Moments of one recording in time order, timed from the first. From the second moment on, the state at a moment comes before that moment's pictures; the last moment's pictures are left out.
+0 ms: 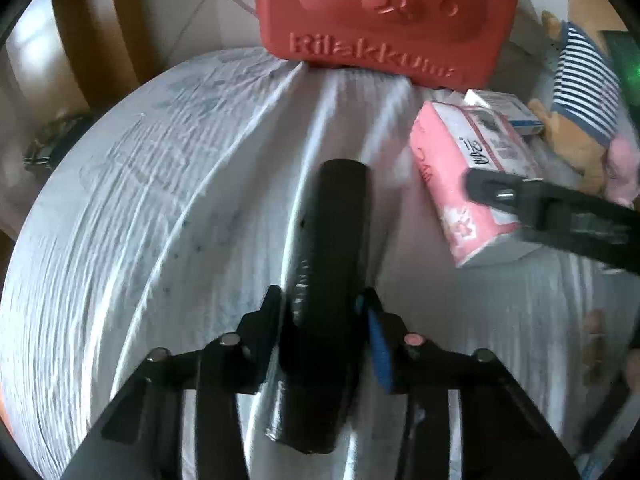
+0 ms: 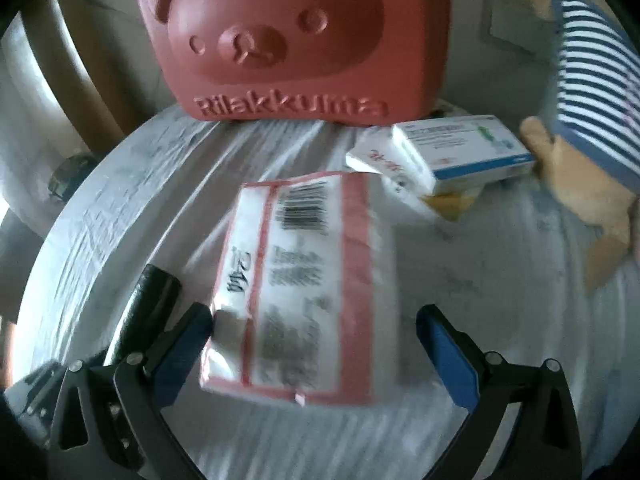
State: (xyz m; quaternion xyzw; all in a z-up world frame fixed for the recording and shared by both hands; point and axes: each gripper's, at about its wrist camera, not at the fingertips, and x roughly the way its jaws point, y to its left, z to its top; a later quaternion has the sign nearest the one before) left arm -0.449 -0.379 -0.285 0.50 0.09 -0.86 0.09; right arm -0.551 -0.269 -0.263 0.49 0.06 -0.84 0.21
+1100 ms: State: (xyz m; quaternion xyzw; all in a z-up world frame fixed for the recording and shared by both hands) left arm -0.413 -0.369 -0.225 0.48 0.07 -0.87 0.08; right arm -0.467 -0.201 -0.212 0.47 0.05 -0.84 0.25
